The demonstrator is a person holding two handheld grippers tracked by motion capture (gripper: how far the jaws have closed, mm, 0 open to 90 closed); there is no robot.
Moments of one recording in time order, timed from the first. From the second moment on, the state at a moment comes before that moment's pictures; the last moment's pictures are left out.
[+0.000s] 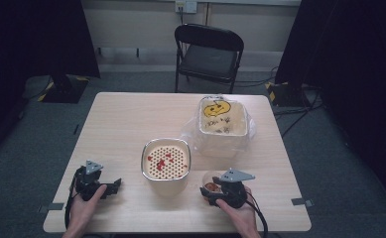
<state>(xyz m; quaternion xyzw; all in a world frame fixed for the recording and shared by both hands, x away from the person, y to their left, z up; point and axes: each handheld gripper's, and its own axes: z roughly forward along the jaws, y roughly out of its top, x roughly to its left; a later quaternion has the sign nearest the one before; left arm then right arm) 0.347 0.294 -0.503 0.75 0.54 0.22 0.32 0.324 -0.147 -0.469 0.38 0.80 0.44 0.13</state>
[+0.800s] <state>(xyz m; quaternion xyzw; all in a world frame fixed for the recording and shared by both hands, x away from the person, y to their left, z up) 0.347 0.294 -0.503 0.75 0.54 0.22 0.32 0.335 -0.157 -0.422 0.38 0.77 0.49 0.17</state>
